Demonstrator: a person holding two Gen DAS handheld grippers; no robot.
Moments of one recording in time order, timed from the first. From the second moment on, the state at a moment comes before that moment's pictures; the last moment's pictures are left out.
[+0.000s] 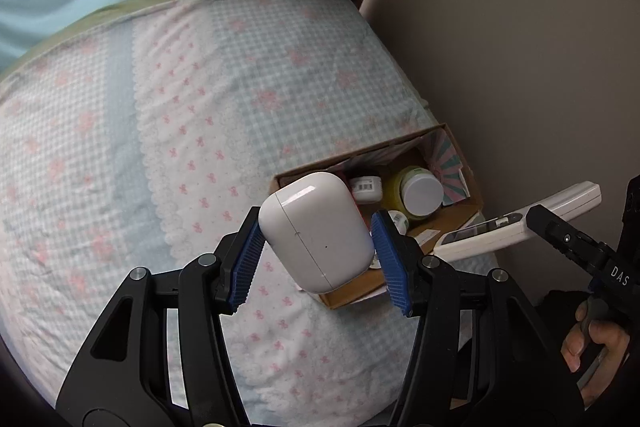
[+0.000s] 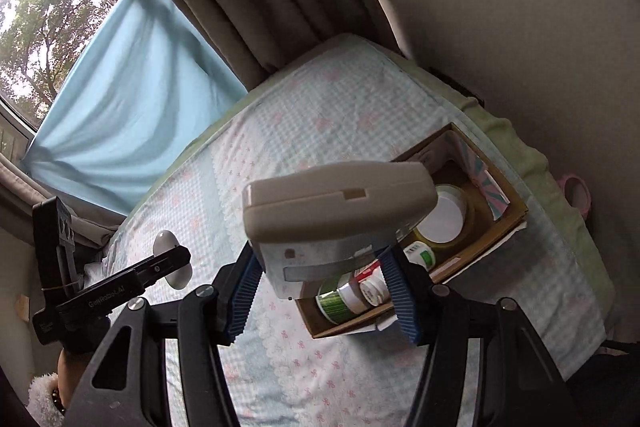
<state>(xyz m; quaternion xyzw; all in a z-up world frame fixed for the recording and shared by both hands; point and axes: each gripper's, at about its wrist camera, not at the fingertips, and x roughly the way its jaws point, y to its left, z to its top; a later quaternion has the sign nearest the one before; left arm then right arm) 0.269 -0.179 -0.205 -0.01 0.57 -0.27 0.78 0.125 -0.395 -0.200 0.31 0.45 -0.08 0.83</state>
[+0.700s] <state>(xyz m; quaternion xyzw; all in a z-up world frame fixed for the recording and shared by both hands) 0.278 -0.293 -0.334 0.04 0.65 -0.23 0.73 0.134 -0.512 -0.341 0.44 0.54 -0.07 0.71</state>
